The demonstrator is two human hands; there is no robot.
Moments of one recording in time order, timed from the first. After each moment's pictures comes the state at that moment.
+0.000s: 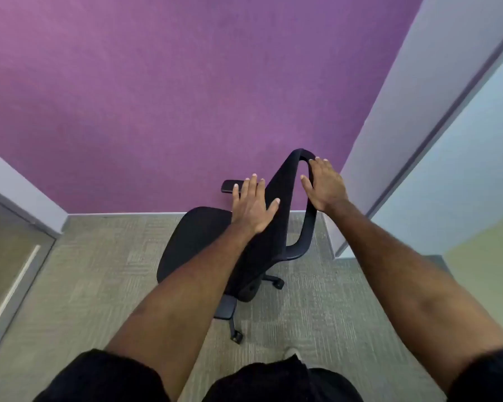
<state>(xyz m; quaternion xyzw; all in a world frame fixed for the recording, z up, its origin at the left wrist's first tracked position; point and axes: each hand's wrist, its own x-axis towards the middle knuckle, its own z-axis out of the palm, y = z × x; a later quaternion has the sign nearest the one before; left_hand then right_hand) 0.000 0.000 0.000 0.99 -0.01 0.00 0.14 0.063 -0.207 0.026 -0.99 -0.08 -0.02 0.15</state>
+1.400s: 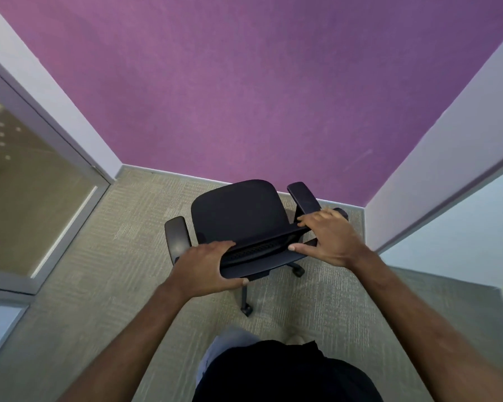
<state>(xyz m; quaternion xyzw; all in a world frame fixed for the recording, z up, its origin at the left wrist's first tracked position) -0.191 0.084 -0.033 0.98 0.04 -0.11 0.14 -0.004 -0.214 -0.047 -0.91 -0.40 0.07 0.11</state>
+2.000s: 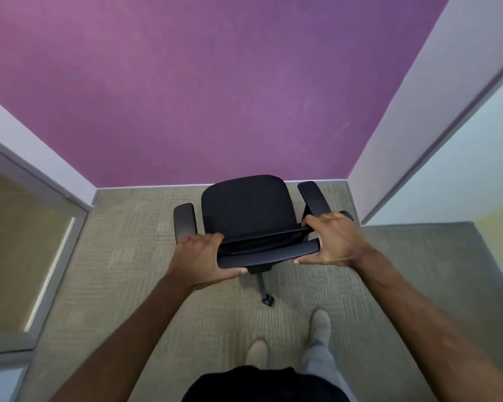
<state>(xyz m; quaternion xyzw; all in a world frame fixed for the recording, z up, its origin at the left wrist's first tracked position) -0.225 0.209 -0.035 1.00 -0.07 -0.03 0.01 -0.125 -0.135 -0.050 -0.94 -0.33 0.02 0.08</state>
